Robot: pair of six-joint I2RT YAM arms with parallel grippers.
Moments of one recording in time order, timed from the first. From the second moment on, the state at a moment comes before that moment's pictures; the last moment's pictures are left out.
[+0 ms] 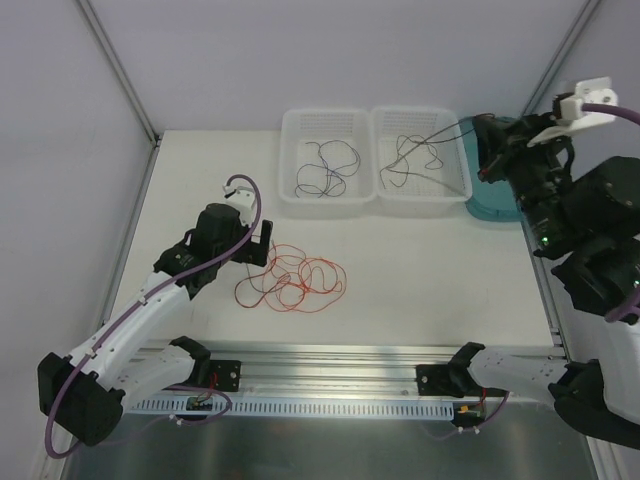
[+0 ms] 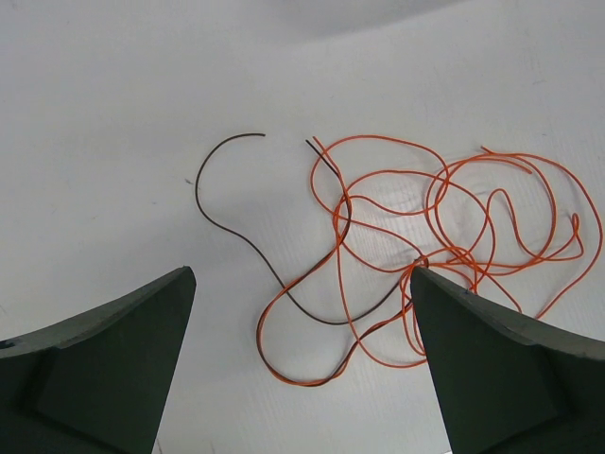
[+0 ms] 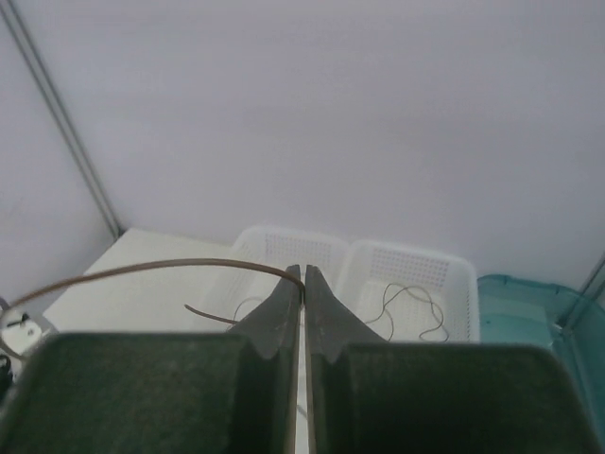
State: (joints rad) left arm -0.48 0.97 0.80 -0.49 -0.15 -0.12; right arm 0.76 1.07 1.86 -0.64 0.42 -0.03
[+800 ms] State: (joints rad) left arm -0.48 1.00 0.80 -0.48 -0.13 -0.12; right arm 0.37 1.28 1.67 -0.55 0.40 0.01
